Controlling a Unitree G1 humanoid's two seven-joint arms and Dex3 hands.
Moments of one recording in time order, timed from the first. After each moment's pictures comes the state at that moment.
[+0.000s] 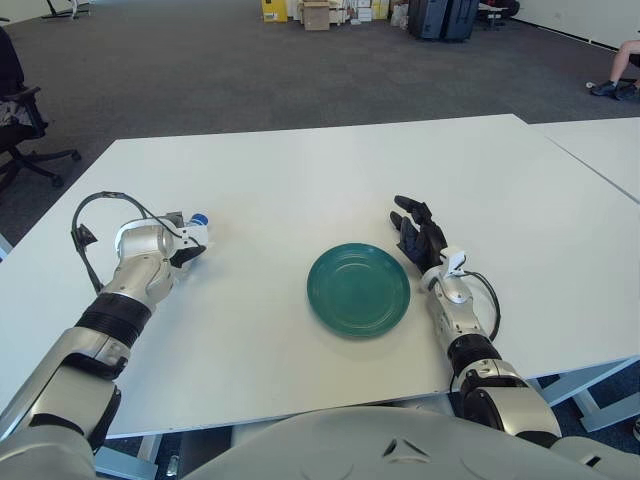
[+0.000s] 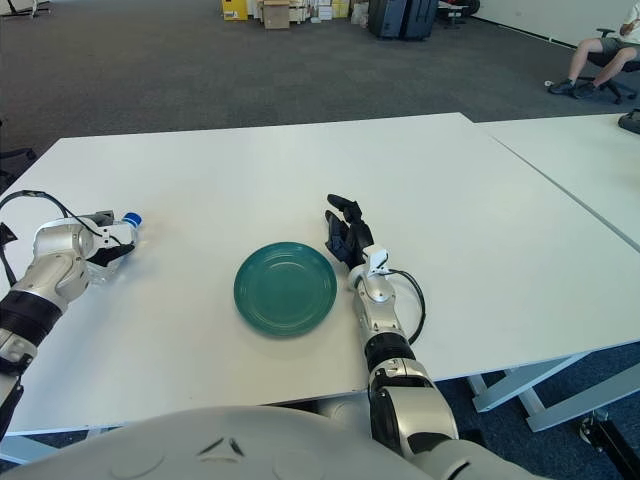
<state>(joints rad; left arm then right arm) -0.34 0.67 -0.36 0.37 0.98 0.48 -0.61 -0.29 0.02 -0.09 0.85 0.07 -0.53 0.15</state>
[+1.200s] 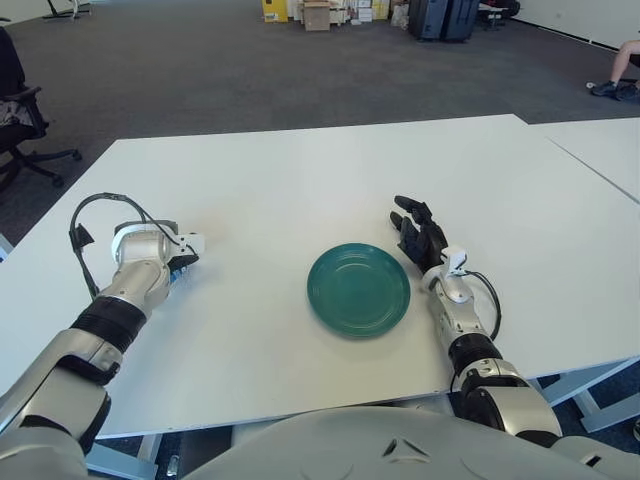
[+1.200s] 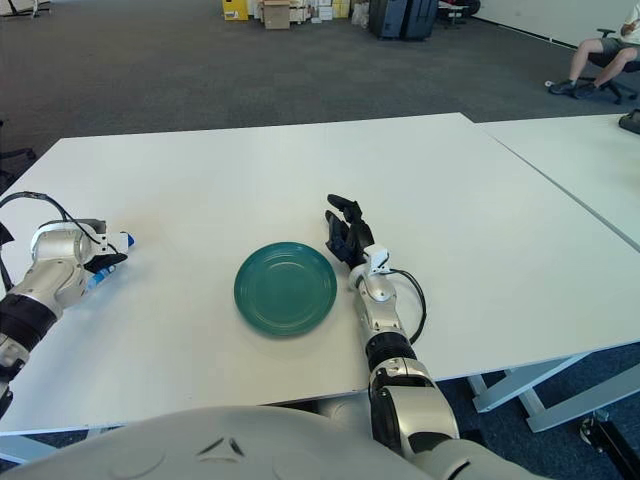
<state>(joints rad) -0.37 0.73 -0.50 0.41 1.06 0.49 -0.68 -0.29 0.02 -0.09 0.84 0.07 -0.52 0.16</state>
